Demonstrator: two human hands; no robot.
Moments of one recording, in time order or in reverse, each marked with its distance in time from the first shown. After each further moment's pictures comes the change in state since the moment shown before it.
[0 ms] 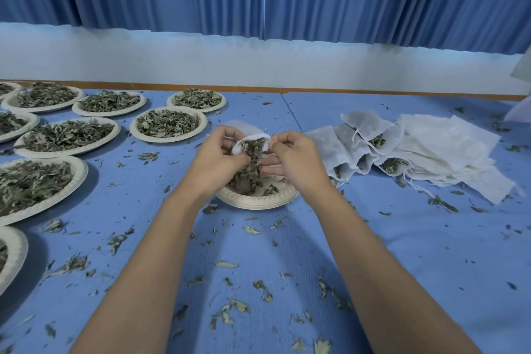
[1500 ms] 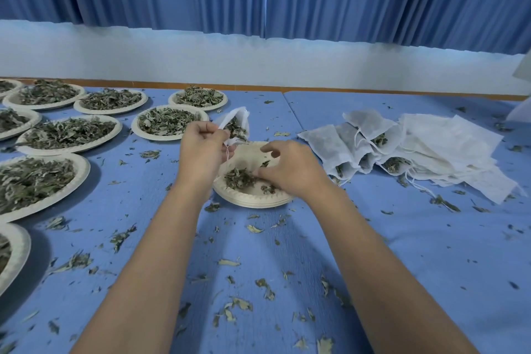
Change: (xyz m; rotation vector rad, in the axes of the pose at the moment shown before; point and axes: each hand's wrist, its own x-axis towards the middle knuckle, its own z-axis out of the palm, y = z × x) left_hand 0.005 0.005 -0.004 -0.378 0.333 -0.083; right_hand 0.004 0.005 -0.003 -0.888 -0.094 -0.160
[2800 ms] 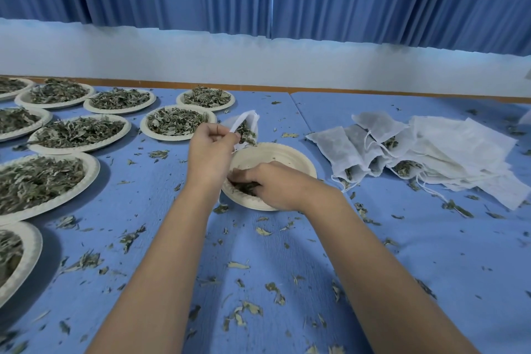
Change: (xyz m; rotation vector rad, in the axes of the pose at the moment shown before) left_hand -0.001 0.001 -0.003 0.137 0.025 -0.004; right_hand 0.002 -0.017 0.021 -0.146 -0.457 -0.284
